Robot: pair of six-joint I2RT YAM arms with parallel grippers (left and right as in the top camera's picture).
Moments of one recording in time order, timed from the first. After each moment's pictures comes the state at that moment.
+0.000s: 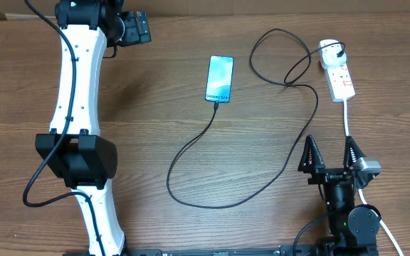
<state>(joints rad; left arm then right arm) -0.06 2.21 2.41 -1.25 0.02 -0.26 0.07 0.01 0.02 0.11 0.04 0.27</state>
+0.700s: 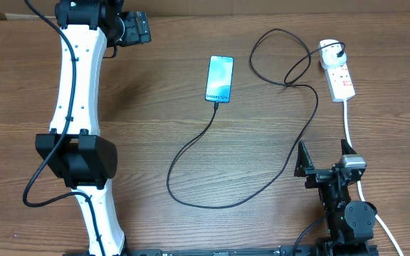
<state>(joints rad) -0.06 2.21 2.41 -1.25 0.02 -0.26 0.07 0.01 0.02 -0.03 0.01 0.07</state>
